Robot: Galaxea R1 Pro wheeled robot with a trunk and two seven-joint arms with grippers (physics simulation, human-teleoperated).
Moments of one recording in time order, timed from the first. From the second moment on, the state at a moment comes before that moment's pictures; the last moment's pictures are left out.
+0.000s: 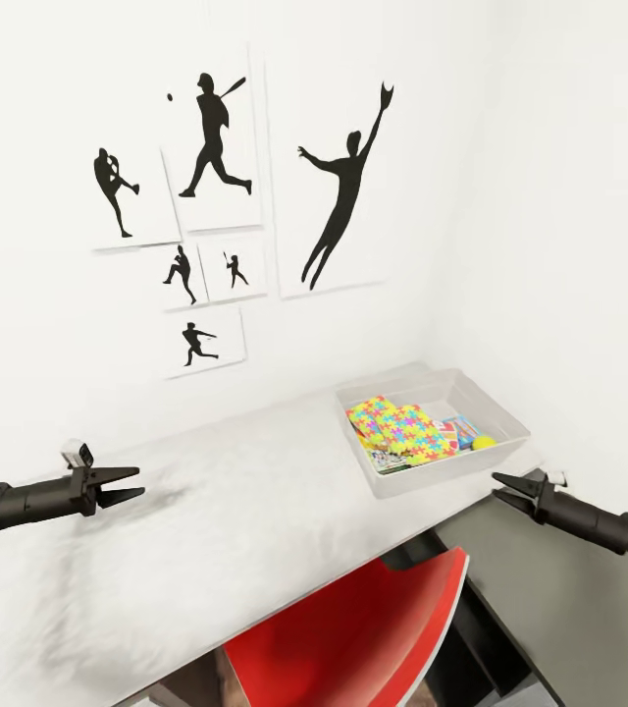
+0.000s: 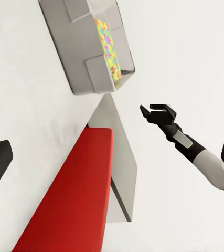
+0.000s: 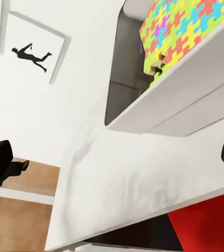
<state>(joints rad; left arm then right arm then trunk) -0.75 0.60 -0.13 -0.66 0.49 0.92 -1.48 -0.85 -0.55 0.09 -0.23 -0.57 0.54 1.40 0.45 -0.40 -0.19</state>
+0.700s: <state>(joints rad) -0.75 0.61 -0.13 -0.66 0.49 0.92 -1.48 -0.85 -0.53 0.08 -0.22 -0.57 0.53 1.40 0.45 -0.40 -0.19</state>
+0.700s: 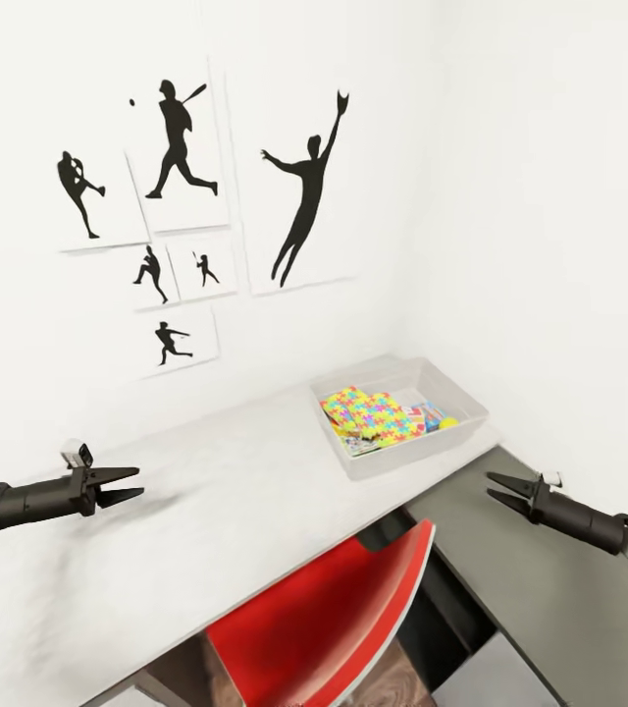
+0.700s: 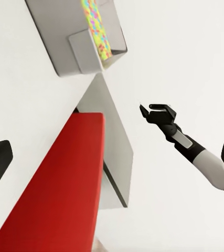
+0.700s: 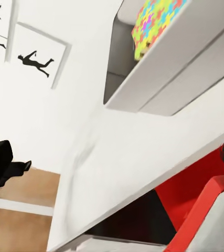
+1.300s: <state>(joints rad) -0.75 0.65 -0.13 -0.66 0.50 0.90 -1.49 -0.85 -0.53 0.09 -0.22 -0.57 0.47 1.40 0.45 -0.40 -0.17</state>
